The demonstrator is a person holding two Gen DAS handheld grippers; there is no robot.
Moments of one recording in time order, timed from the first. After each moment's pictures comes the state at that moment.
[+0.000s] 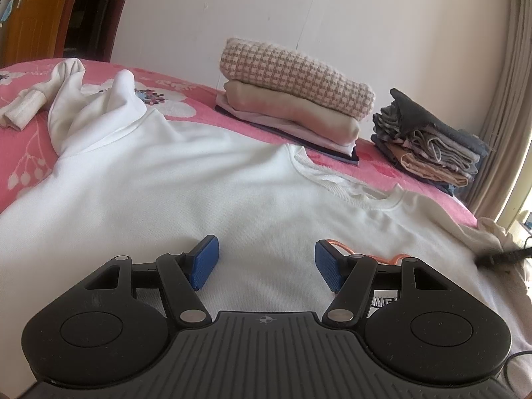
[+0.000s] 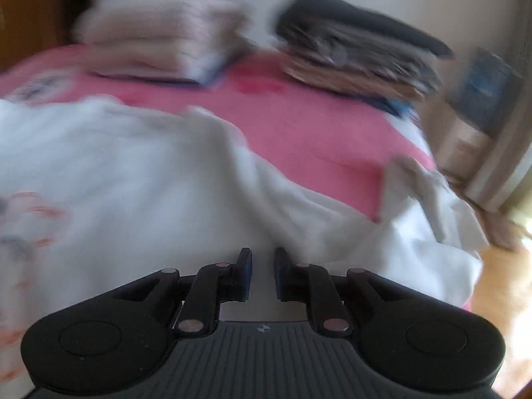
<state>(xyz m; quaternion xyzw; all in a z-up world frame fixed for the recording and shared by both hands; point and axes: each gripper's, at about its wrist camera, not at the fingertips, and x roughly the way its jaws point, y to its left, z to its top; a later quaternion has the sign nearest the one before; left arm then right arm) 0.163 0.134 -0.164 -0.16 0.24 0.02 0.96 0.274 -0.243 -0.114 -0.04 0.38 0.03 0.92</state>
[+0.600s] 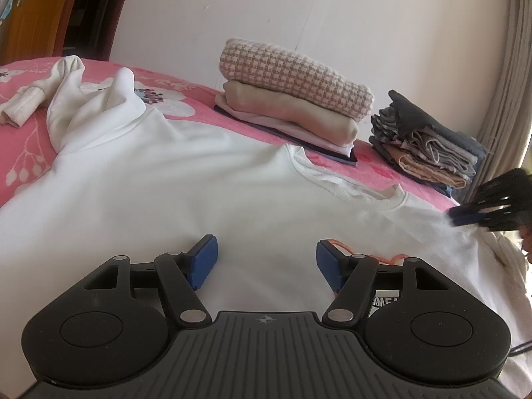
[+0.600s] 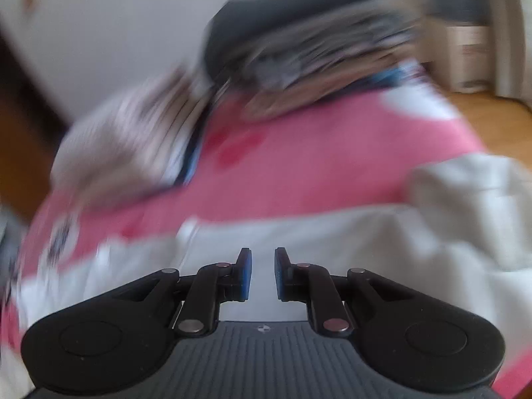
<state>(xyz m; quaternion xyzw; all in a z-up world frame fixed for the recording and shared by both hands) 0.163 0.135 -0.166 -0.16 0.23 0.01 0.96 0.336 -0.249 -0.118 0.17 0.43 0.12 0.88</state>
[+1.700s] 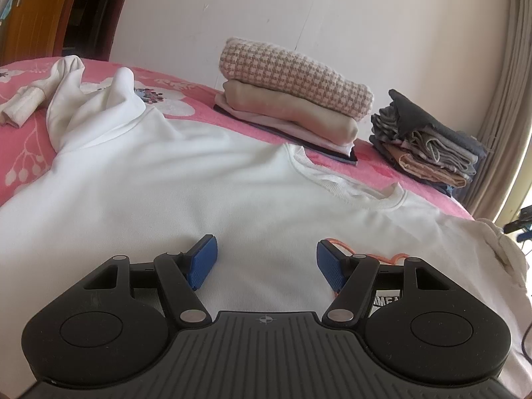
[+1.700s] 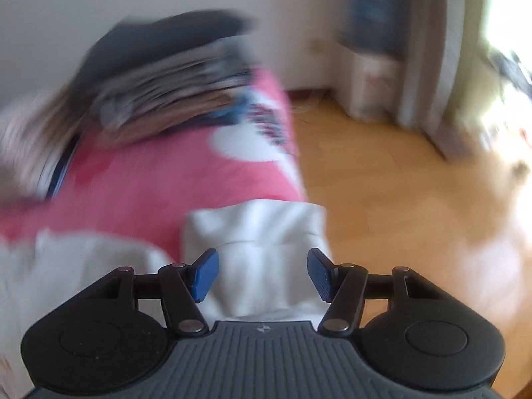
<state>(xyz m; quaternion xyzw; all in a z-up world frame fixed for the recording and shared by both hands) 0.163 0.134 -0.165 -0.16 0.23 0.01 0.96 0.305 -0.353 -0.078 0.03 0.43 -0.05 0.90</state>
